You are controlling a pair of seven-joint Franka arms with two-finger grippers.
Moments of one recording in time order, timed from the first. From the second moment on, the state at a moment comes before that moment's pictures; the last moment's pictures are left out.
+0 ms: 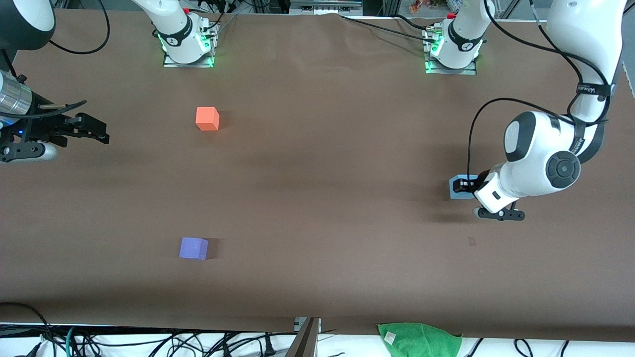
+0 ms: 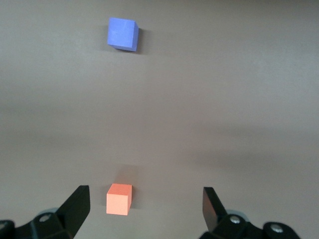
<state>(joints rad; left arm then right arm) 0.12 0.44 -0.29 -1.74 -0.01 2.02 -0.07 0.05 0.14 0.00 -1.51 0.02 1.59 -0.05</state>
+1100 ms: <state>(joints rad) -0.49 0.68 -0.30 -1.33 -0.01 2.01 -0.92 0.05 0.20 0.00 -1.51 0.02 1.59 -0.05</state>
